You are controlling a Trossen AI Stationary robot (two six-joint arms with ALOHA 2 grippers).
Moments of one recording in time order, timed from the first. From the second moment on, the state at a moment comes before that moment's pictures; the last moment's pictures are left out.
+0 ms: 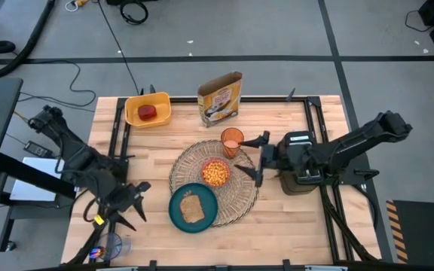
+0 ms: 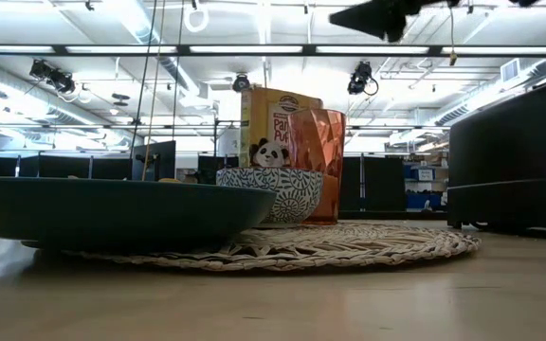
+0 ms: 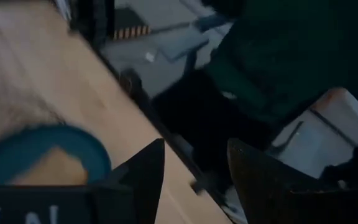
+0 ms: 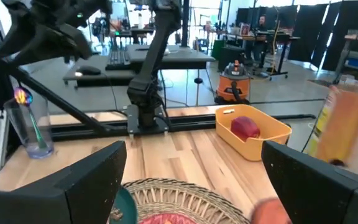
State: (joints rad) left arm -0.74 0.92 0.97 -0.54 0.10 -0.24; right arm 0.28 1.21 0.68 0.47 0.51 0.00
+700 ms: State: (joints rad) left arm -1.09 1.10 1.07 -1.05 0.03 -1.33; right arm 0.21 1.43 0.96 0.33 0.58 -0.12
